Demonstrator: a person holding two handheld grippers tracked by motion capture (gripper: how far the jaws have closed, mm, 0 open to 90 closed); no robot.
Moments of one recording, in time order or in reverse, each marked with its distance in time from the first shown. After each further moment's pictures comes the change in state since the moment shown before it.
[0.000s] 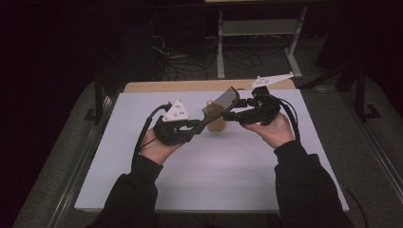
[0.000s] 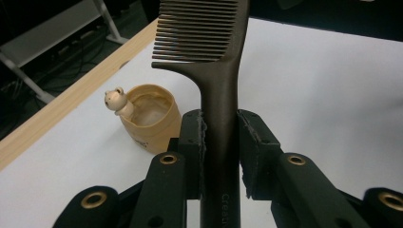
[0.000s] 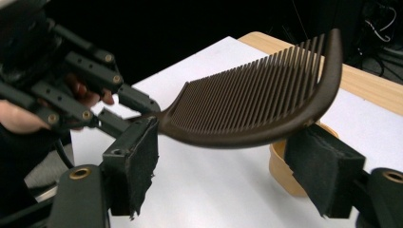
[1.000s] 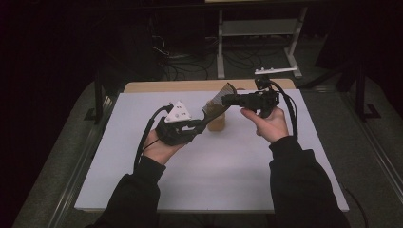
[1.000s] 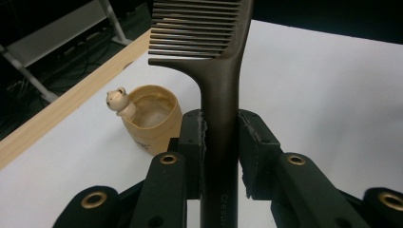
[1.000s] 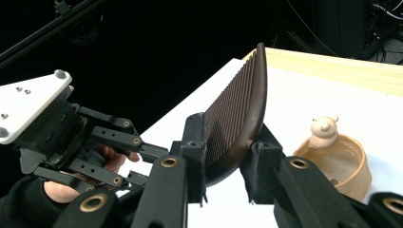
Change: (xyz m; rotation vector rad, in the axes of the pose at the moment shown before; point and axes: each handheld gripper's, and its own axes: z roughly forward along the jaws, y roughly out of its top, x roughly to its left) left arm 0.001 -0.004 0.007 -0.006 0.012 -0.019; right arm -0.010 0.015 0.001 -0.082 0.052 0.215
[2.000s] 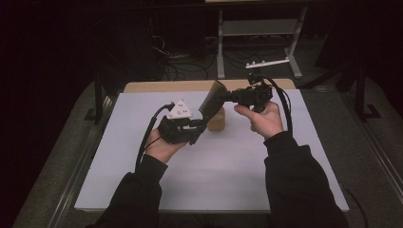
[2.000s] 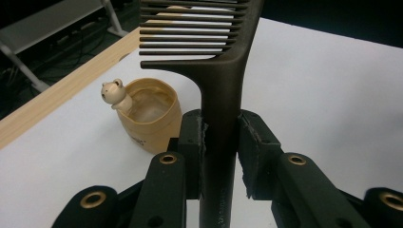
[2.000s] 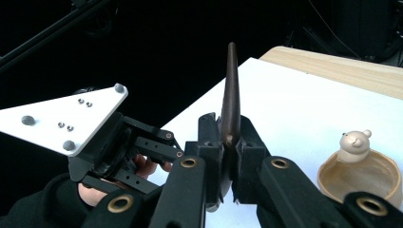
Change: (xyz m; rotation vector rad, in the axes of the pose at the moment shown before) left arm 0.006 -0.002 0.010 0.010 -0.026 -0.056; right arm 0.021 0.018 0.009 0.034 0.041 -0.026
